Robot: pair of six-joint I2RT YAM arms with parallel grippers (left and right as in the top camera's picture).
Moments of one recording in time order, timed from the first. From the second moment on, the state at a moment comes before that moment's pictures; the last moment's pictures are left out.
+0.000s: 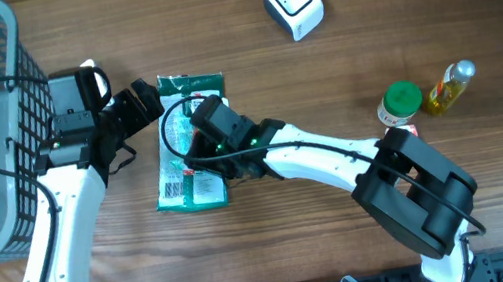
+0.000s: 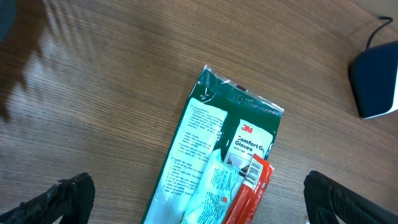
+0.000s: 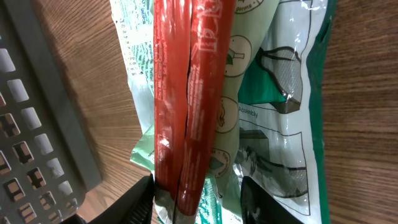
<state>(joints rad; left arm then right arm) 0.00 1.39 1.03 -0.54 0.10 -0.42 0.86 1.99 1.24 -0.18 -0.27 1.22</state>
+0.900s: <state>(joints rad) 0.00 1.39 1.03 -0.54 0.10 -0.42 0.79 1.95 1.24 -0.29 -0.52 0.85</state>
